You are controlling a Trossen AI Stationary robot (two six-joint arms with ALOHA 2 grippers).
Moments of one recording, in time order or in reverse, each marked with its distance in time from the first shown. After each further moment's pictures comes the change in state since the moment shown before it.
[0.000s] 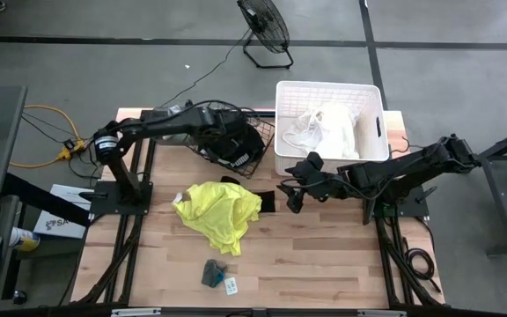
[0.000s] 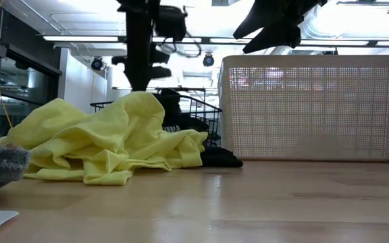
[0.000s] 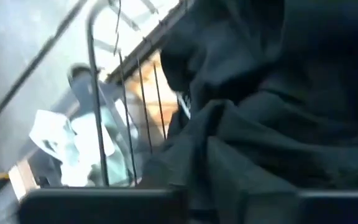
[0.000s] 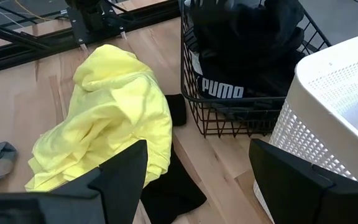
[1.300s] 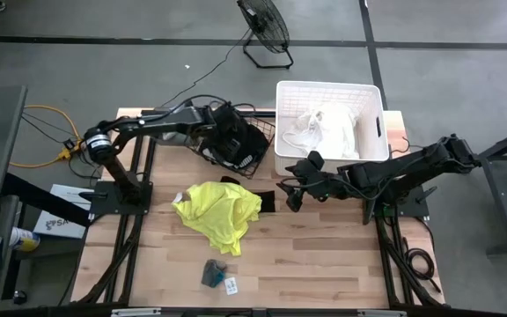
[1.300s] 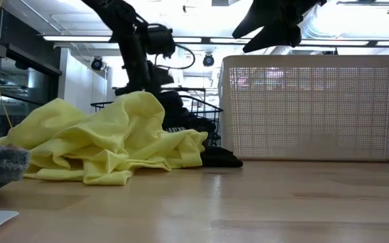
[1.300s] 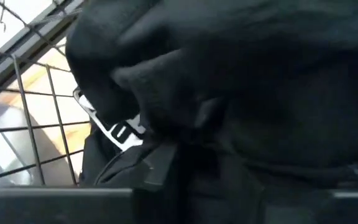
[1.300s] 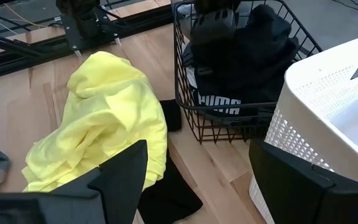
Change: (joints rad) left arm 0.129 -0.062 -0.274 0.440 0.401 0.132; right arm 0.000 0.000 0.000 0.009 0.031 0.008
